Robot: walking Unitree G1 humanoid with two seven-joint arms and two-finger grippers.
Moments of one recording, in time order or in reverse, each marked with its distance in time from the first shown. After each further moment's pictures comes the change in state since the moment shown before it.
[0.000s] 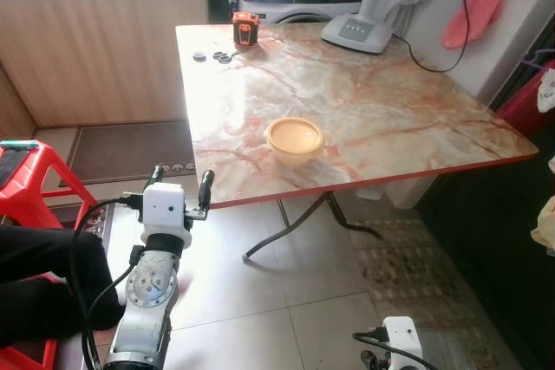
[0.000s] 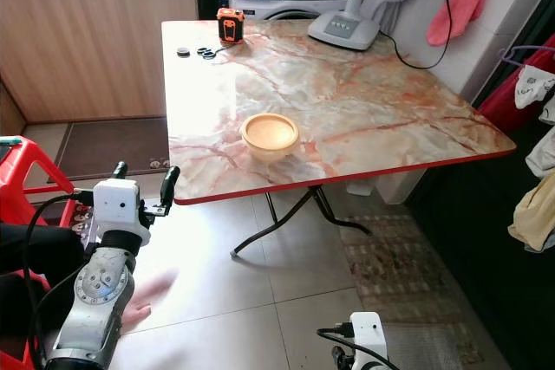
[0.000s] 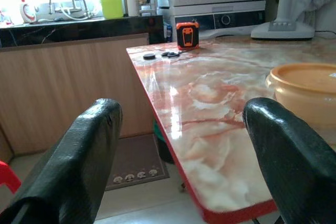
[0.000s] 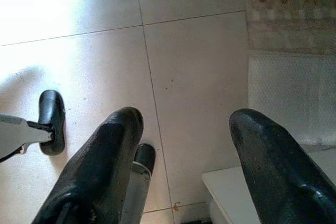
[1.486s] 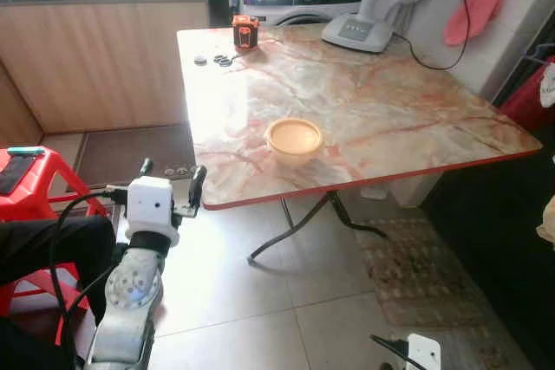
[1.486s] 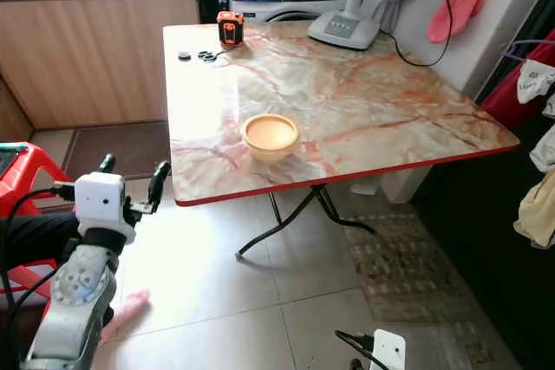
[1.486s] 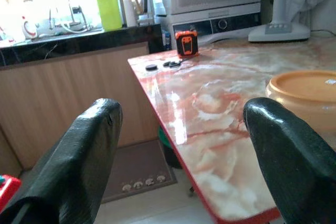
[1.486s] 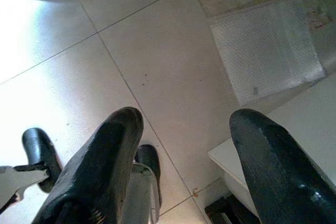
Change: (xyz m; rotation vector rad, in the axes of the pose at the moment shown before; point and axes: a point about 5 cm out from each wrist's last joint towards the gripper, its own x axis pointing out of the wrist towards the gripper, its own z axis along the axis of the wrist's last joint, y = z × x) left arm -0.008 0.013 0.021 0.032 -0.007 -0.028; right arm -0.005 -0.005 -0.026 0.282 0.003 -0.218
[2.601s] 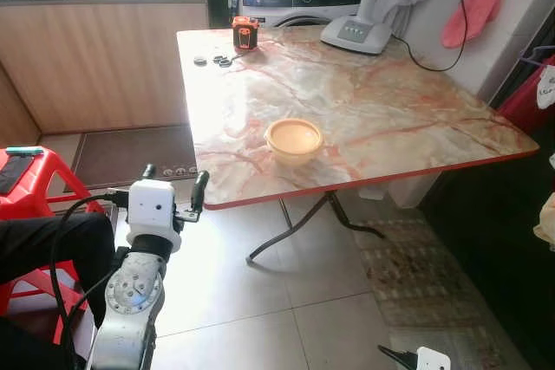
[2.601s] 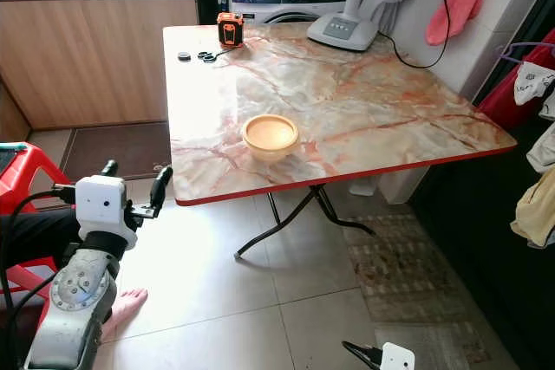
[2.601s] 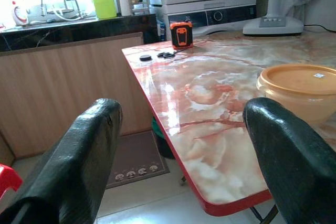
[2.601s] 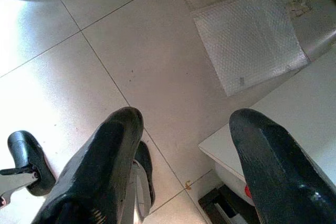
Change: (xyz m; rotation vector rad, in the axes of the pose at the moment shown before) left arm -0.004 -0.006 0.005 -0.026 0.038 -0.014; right arm -0.003 -0.010 -0.013 0.030 0.007 -0.044
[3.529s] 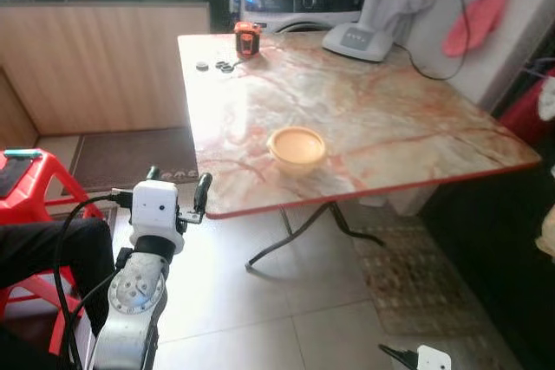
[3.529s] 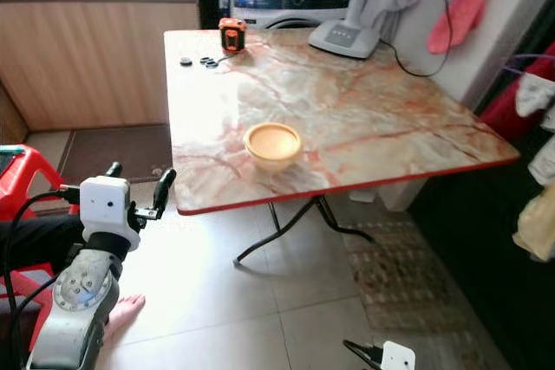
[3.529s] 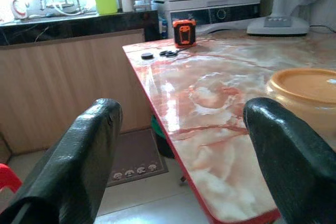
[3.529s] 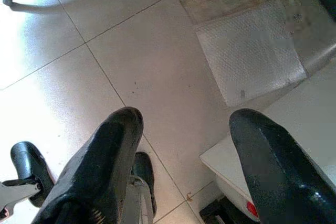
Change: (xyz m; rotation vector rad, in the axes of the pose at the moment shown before) left arm 0.000 -0.002 -0.001 -0.006 0.016 -0.006; right arm 0.000 0.000 0.003 0.001 -0.011 0.004
